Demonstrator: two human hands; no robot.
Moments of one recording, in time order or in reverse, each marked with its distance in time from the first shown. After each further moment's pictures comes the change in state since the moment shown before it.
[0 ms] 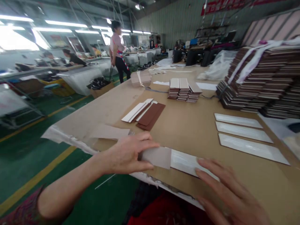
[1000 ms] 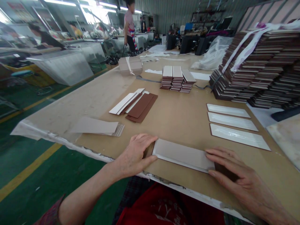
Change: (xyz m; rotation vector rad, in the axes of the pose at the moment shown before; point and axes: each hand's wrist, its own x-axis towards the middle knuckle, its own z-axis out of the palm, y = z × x) left_hand 0.018 -0.006 0.095 -0.120 0.191 -0.130; right_hand -0.035 0.070 -0.008 0.059 -0.199 0.262
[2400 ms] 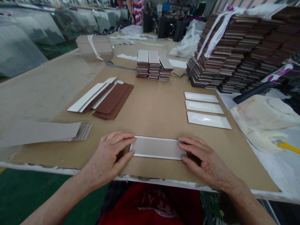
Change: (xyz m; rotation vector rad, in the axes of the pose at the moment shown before) left_hand 0.003 -0.003 0.006 0.111 -0.012 0.061; right_hand 0.005 -0.010 0.003 0.017 -0.118 0.002
